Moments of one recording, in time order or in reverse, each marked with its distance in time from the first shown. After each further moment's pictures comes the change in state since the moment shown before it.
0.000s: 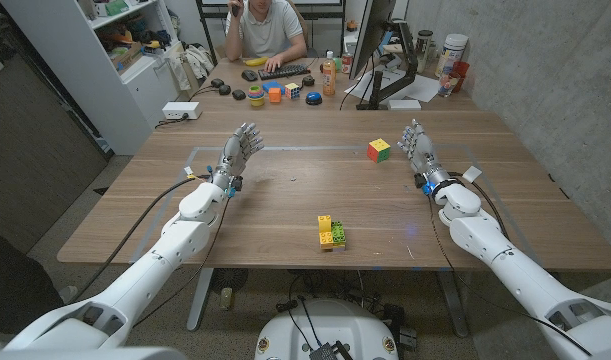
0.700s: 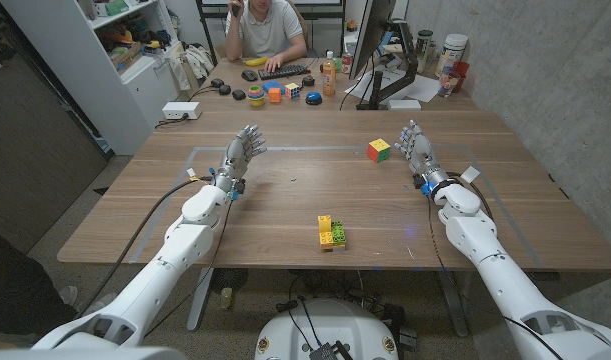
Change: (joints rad) left arm 0.059 -0.083 -0.097 -0.061 0.181 0.020 -0.006; left_hand 0.000 0.000 0.000 0.000 0.000 0.000 0.000 0.000 0.000 0.000 0.000 0.000 0.000 0.001 -0.002 0.000 0.000 0.000 0.000 0.005 0.000; right arm -0.042 0.197 0.234 -0.025 -0.224 -0.097 0.145; right_hand 0.000 0.000 0.000 0.000 0.000 0.000 0.000 0.000 0.000 0.000 0.000 0.000 0.000 0.000 0.000 0.000 0.000 0.000 0.000 0.000 0.000
